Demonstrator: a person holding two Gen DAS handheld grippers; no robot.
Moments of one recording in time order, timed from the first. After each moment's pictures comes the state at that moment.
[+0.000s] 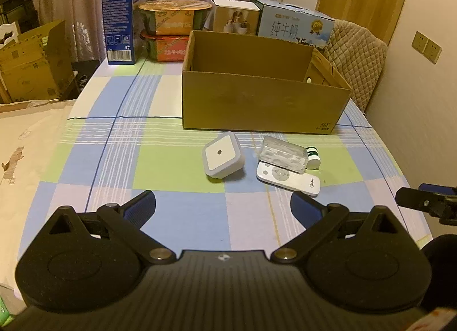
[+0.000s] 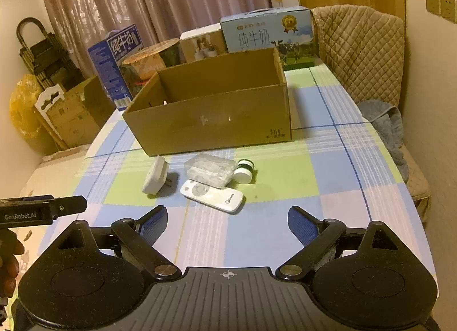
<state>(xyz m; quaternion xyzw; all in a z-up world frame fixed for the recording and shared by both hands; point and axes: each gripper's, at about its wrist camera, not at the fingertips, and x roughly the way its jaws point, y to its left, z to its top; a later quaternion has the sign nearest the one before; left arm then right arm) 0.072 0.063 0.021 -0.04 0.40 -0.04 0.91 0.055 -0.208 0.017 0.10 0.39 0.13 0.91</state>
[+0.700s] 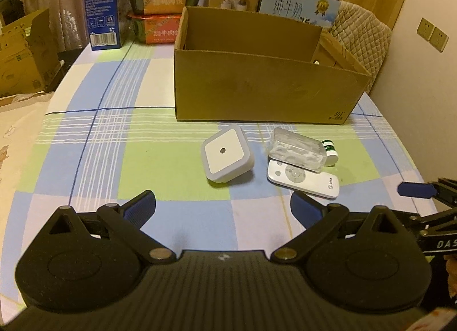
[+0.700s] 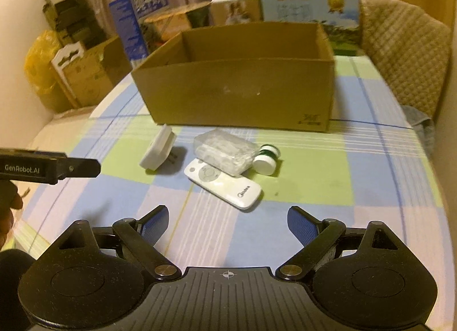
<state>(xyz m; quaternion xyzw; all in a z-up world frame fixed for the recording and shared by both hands) 0.131 0.071 -0.021 -0.03 0.43 -0.06 0.90 0.113 -0.176 -0.043 0.02 0.42 0.21 0.88</state>
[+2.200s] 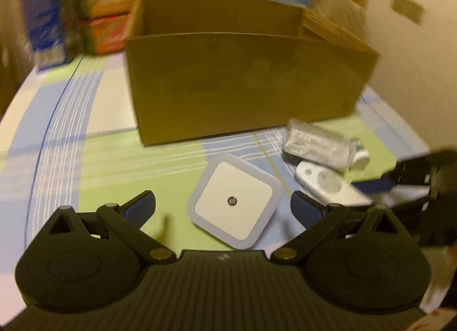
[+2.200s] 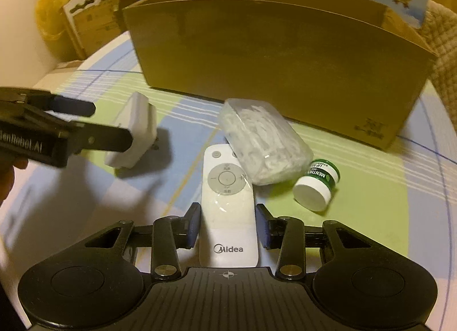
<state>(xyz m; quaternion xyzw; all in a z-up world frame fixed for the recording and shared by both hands) 0.208 0.068 -0.085 0.03 0.40 -0.15 0.90 0.189 -0.131 -0.112 -0.06 0.44 0.23 0.87</state>
